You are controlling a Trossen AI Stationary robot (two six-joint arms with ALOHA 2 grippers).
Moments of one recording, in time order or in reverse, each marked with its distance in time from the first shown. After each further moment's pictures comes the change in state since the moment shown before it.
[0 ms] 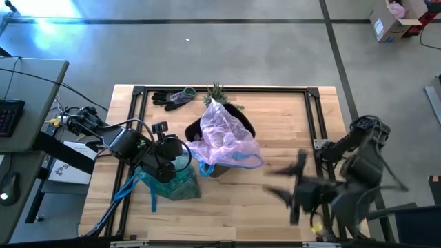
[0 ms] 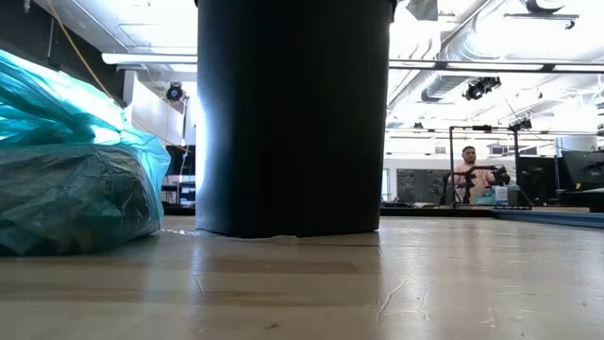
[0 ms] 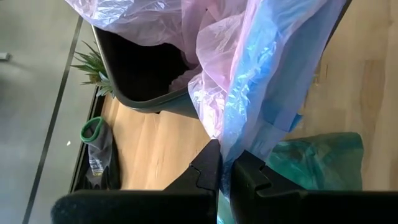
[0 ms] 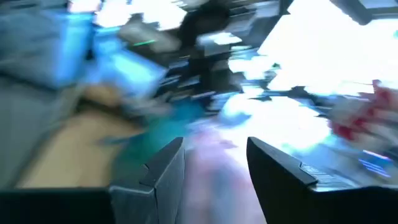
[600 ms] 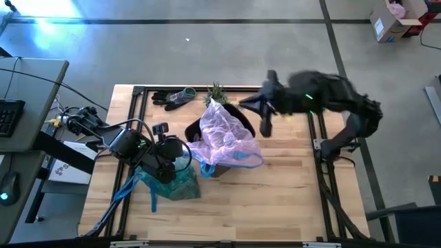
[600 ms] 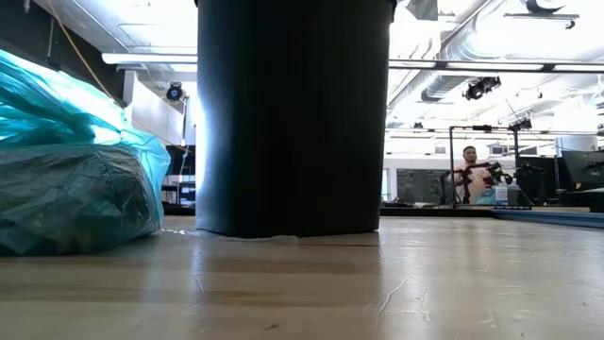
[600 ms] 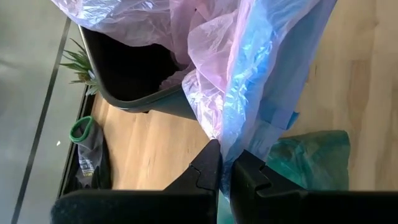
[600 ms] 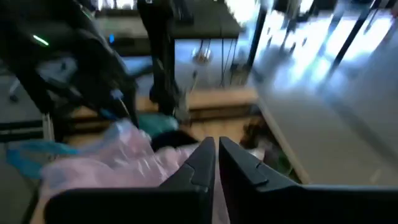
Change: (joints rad) left arm 0.000 0.000 0.000 0.016 0.033 0.001; right arm -0.739 0.012 0.292 -0.180 -0.693 0.116
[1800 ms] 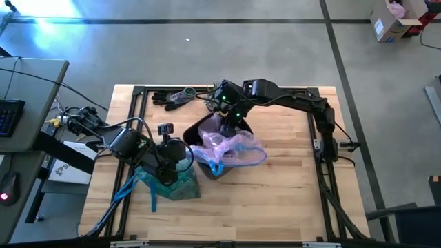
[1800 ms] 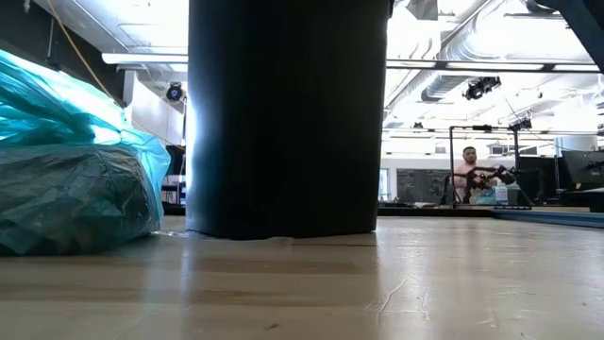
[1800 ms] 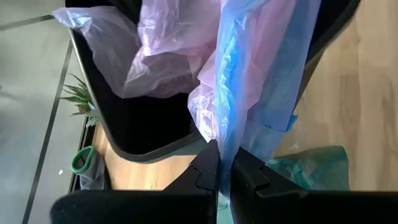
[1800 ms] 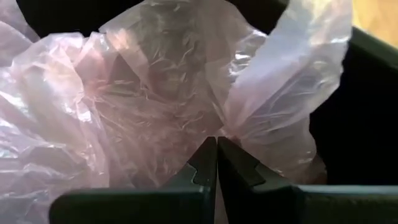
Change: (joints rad) left arm 0.003 0.001 0.000 0.104 -0.024 0.133; right arm -0.281 0.408 -0.050 -0.229 -0.625 0.145
